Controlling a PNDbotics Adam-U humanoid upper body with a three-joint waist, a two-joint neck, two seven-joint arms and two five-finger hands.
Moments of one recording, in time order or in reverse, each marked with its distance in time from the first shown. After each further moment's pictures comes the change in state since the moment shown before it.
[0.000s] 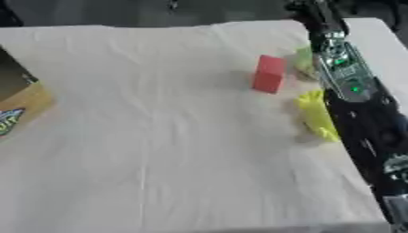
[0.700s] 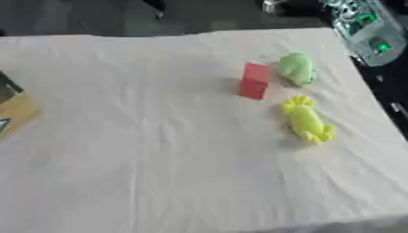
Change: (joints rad) left arm 0.007 0.017 0.000 0.011 0.000 0.006 -0.002; right arm -0.110 -0.210 0.163 0.070 0.260 -0.021 0.565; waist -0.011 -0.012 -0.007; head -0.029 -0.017
